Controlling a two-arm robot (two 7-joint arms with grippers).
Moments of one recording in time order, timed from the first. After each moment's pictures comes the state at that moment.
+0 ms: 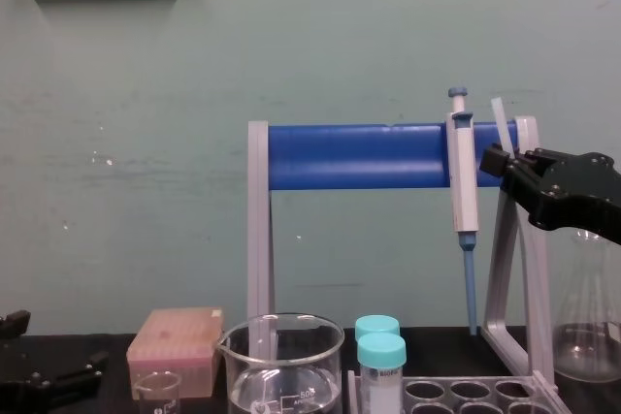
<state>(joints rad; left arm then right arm) -0.20 0.60 0.45 -1.41 -0.25 -0.12 0.03 0.43 0.37 -0.31 -1.18 0.46 -0.46 0.64</state>
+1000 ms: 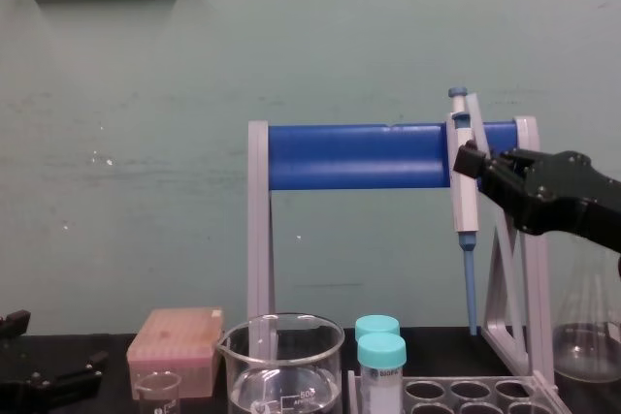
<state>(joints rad) -0.20 0.60 0.45 -1.41 -0.25 -0.12 0.03 0.43 0.37 -0.33 -1.19 0.52 -0.44 0.77</state>
